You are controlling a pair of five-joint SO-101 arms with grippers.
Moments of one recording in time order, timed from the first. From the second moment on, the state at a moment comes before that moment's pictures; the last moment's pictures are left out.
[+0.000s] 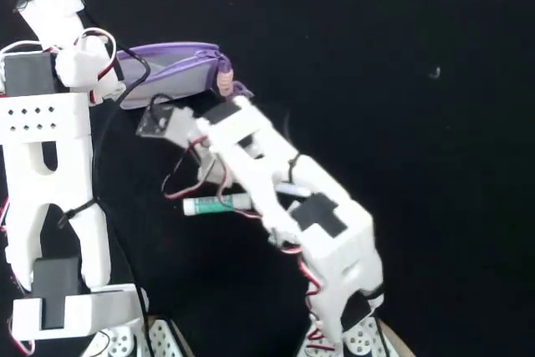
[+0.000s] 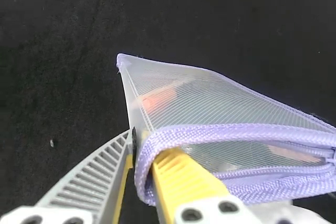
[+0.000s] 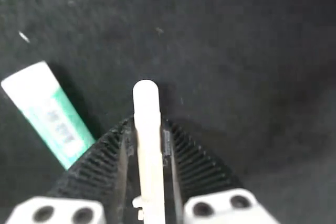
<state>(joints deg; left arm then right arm) -10.3 -10.1 -18.8 89.8 14.2 -33.8 24.8 -0.1 67.3 41.3</state>
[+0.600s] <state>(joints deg) -10.3 -10.1 -18.8 89.8 14.2 -26.8 -6.7 13.7 69.3 41.5</state>
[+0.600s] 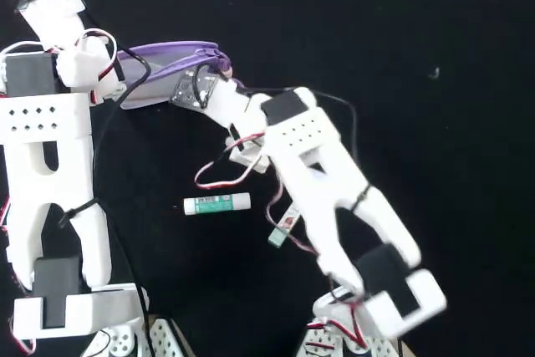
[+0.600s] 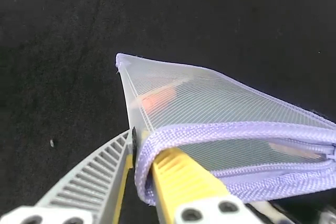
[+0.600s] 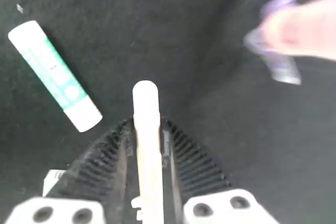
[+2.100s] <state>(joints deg) -10.3 -10.1 -18.8 89.8 14.2 -37.6 -49.9 45.2 -10.0 8.8</state>
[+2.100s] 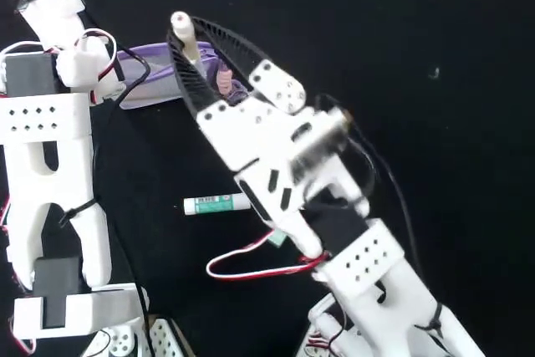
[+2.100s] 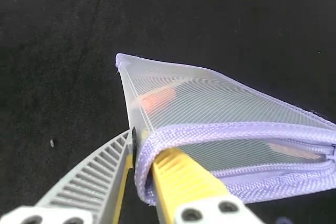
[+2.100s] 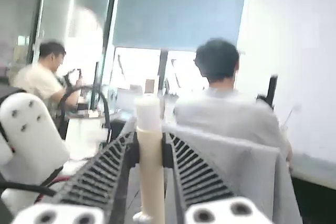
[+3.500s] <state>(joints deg) -9.1 -10.7 -15.7 86.9 14.2 -34.2 -13.4 50.4 -46.5 8.7</state>
